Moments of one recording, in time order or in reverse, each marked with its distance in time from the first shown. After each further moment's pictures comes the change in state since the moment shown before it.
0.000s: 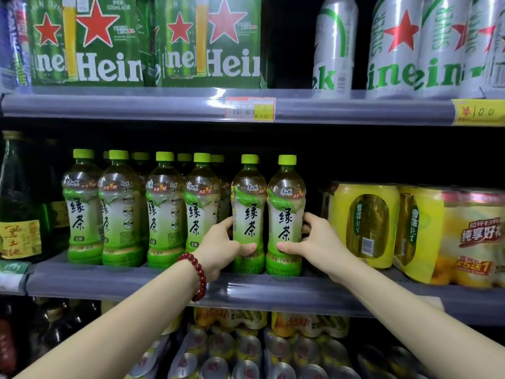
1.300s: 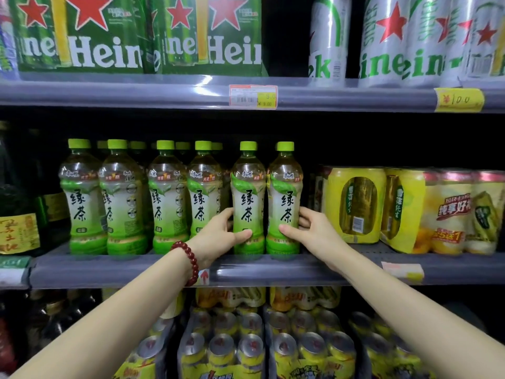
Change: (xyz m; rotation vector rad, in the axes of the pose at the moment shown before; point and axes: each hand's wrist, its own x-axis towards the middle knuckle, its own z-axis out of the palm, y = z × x) left_hand -0.044 0.022 -0.017 0.099 -0.181 0.019; right_hand -0.020 0.007 0.012 0.103 -0.014 0.007
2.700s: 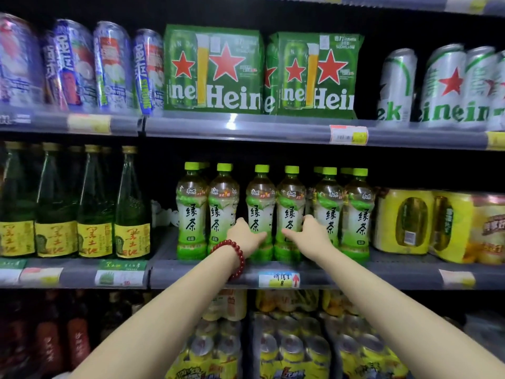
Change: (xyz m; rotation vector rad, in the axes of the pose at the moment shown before) left_hand -0.030 -0.029 -0.133 0.275 0.180 -0.063; right_hand 0.004 -0.119 0.164 -0.439 0.170 0.262
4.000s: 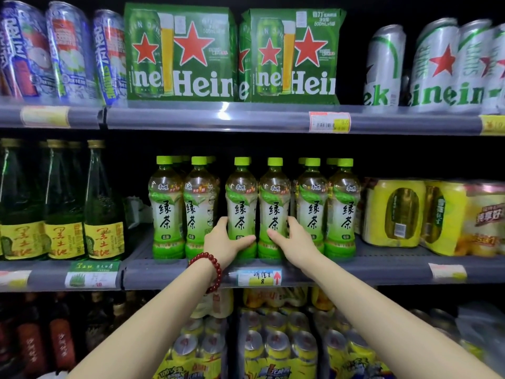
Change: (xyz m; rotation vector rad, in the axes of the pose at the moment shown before) left_hand 0.007 -0.017 0.024 -0.071 0.093 0.063; right_hand 0.009 0.036 0.008 0.192 -0.097 -0.052
